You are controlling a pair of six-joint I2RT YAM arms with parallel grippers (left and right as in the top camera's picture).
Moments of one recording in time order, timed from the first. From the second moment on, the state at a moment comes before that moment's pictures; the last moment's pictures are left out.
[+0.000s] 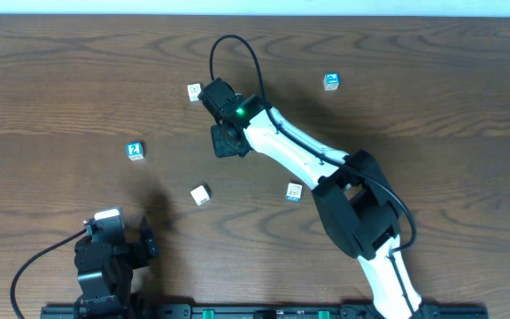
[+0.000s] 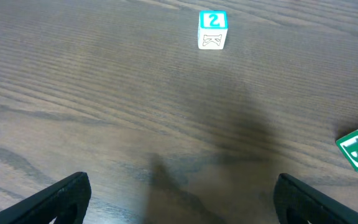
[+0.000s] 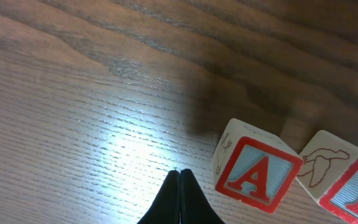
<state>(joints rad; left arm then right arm) 0.16 0.01 0.17 -0.79 -0.04 -0.03 0.73 2.25 1.78 -0.82 0.03 0.53</state>
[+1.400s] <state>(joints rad) 0.16 0.01 0.17 -0.79 -0.04 -0.03 0.70 2.28 1.78 -0.82 0.08 0.53</state>
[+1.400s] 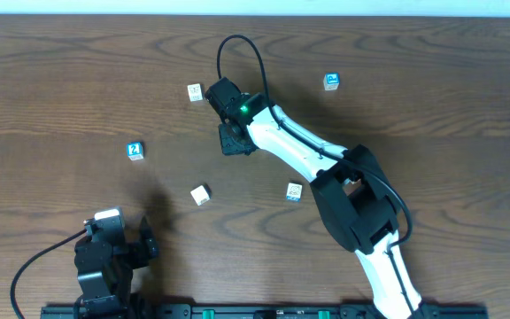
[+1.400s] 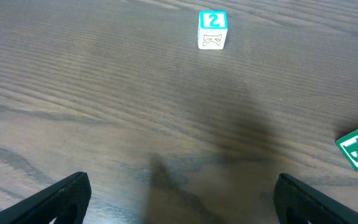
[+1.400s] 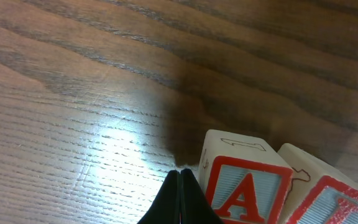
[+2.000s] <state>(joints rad) 0.16 0.01 0.17 -0.79 -0.04 -0.03 0.70 2.28 1.78 -0.77 0.08 0.54</state>
